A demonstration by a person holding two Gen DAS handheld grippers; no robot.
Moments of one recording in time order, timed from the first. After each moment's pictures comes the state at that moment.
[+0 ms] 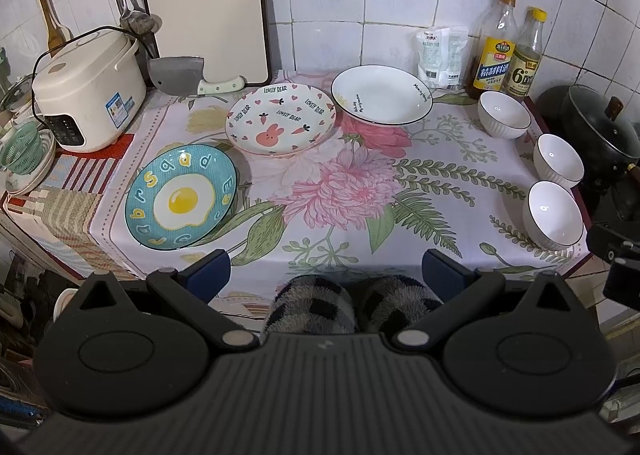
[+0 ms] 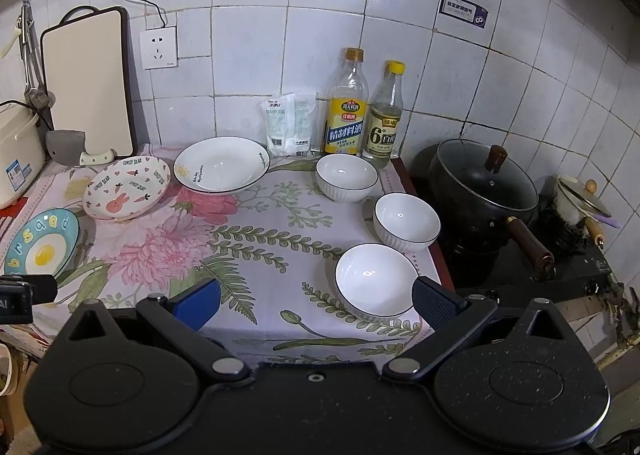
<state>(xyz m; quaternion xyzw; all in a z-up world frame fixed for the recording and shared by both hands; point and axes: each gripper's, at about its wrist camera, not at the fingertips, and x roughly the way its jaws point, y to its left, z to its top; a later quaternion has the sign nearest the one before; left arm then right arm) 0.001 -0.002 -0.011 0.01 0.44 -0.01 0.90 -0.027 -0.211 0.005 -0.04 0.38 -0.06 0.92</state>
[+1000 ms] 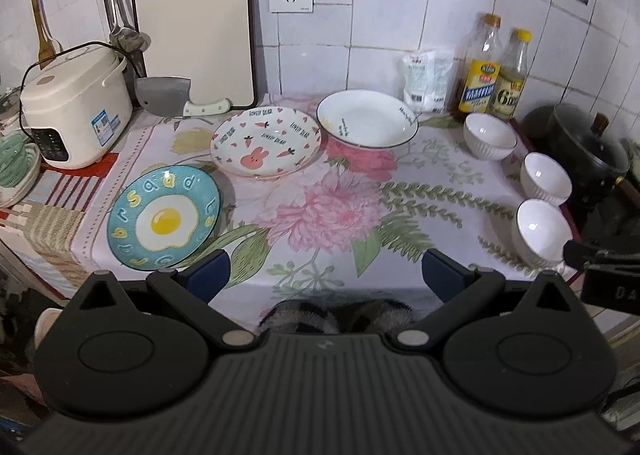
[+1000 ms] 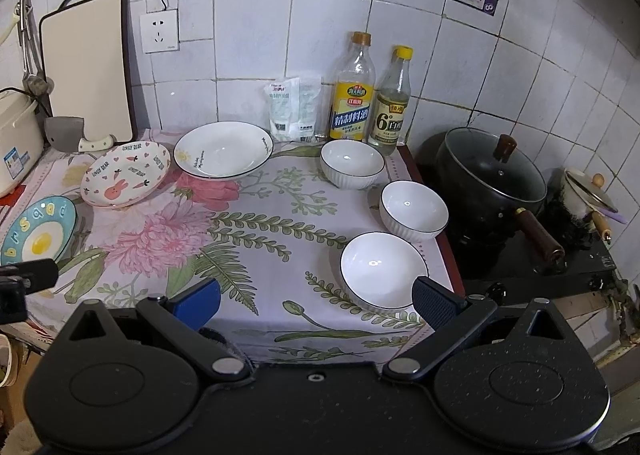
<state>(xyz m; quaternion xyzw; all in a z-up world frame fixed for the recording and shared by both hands) -0.001 0.007 -0.018 -0.01 0.40 -0.04 0.92 -0.015 -0.211 -0.011 -0.04 0.40 -0.06 0.92</state>
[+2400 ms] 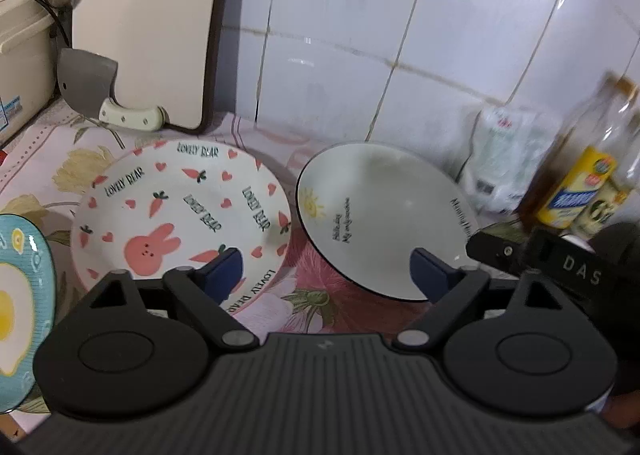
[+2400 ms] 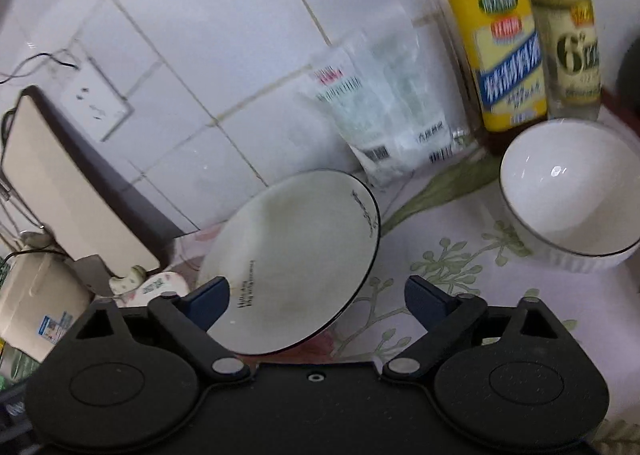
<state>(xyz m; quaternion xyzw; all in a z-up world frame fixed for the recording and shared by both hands) 0.283 -0.022 -0.154 -0.11 0.37 0.01 0.92 0.300 -0.226 -0.154 0.23 0.38 0.10 0.89</state>
